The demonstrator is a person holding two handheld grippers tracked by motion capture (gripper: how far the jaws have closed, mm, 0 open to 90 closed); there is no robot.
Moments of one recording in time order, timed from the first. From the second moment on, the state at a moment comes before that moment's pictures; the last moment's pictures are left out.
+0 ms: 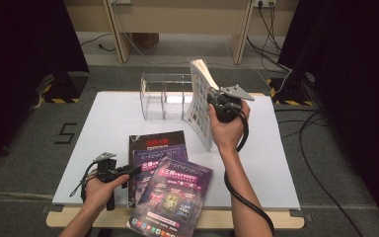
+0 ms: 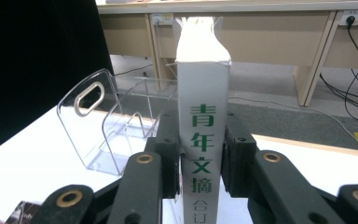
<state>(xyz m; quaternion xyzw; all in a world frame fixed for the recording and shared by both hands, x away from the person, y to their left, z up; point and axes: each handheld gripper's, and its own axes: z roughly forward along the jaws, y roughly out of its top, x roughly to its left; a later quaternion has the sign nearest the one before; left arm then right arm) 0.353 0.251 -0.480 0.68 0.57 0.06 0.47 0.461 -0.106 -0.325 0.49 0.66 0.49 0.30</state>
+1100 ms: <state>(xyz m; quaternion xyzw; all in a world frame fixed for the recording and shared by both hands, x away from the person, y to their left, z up) 0.354 0.252 -0.480 0.67 0.57 0.06 0.47 0.474 -0.106 -0.322 0.50 0.67 0.47 0.29</state>
